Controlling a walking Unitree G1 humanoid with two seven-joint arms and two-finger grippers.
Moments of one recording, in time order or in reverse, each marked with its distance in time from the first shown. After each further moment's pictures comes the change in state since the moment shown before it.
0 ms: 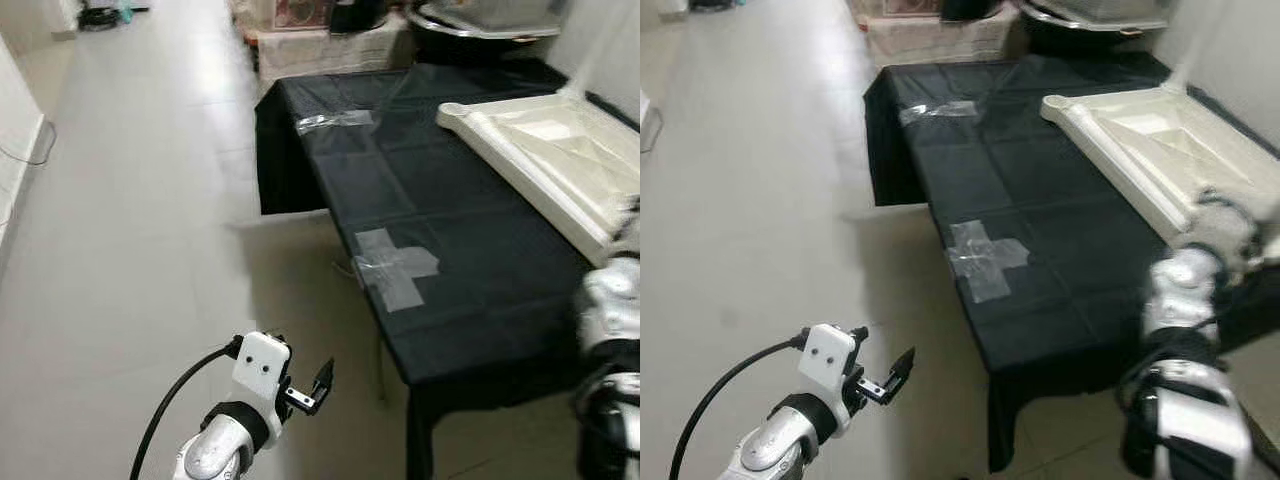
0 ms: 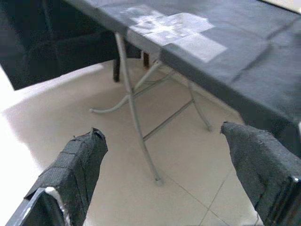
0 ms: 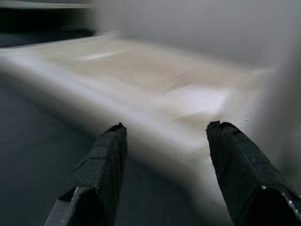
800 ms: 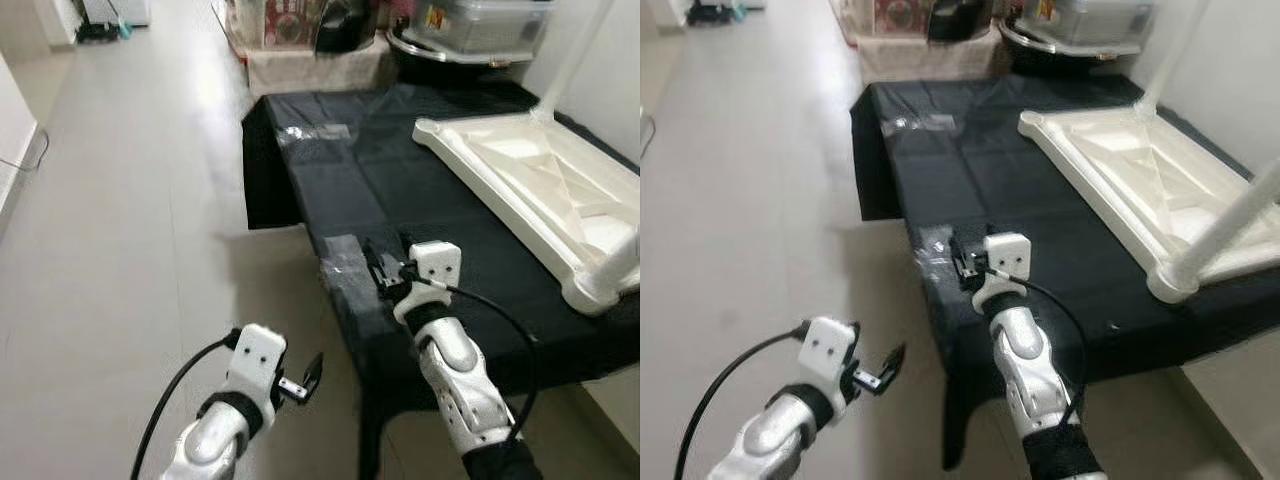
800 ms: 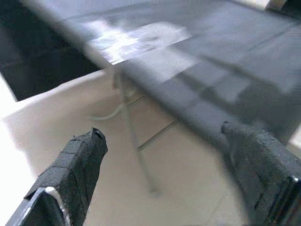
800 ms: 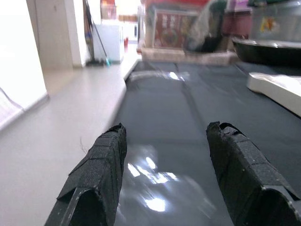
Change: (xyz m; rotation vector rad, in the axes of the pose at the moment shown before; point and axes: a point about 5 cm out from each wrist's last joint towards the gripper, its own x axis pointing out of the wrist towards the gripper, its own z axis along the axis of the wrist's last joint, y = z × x) left arm 0.010 0.006 -0.007 0.012 0.024 0.029; right arm -0.139 0.098 -0.031 -0.008 -0.091 0.857
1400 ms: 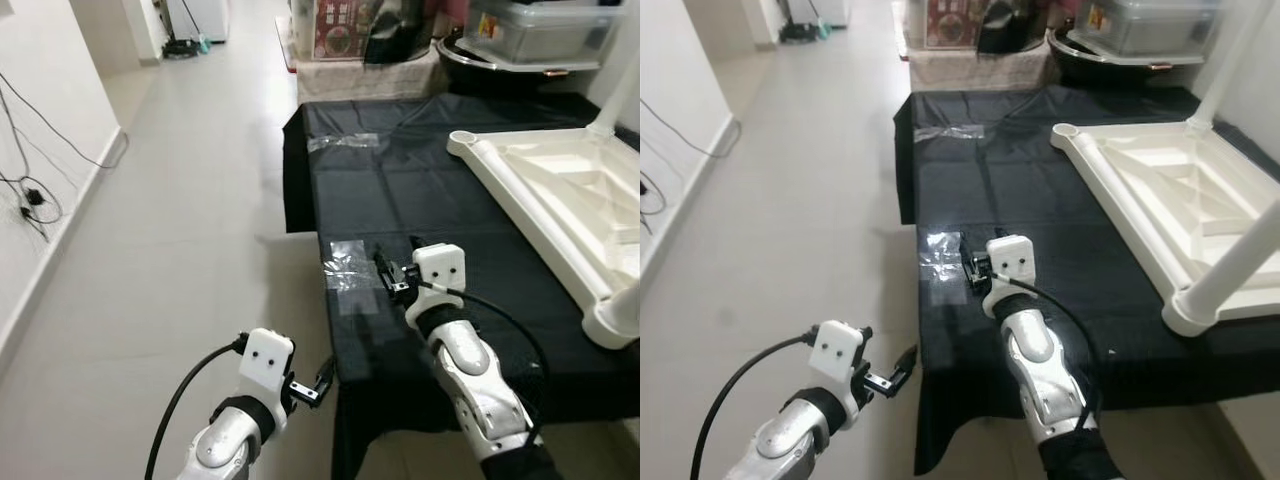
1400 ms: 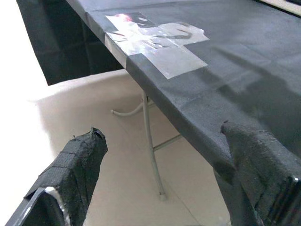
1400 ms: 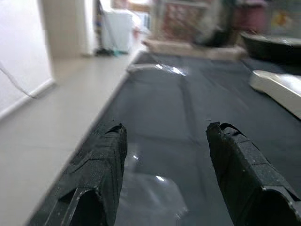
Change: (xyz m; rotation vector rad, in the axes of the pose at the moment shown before) left arm 0.000 0.007 -0.003 -0.024 0.006 0.033; right arm 0.013 -0.001 0.006 -0.049 0.053 -0.102
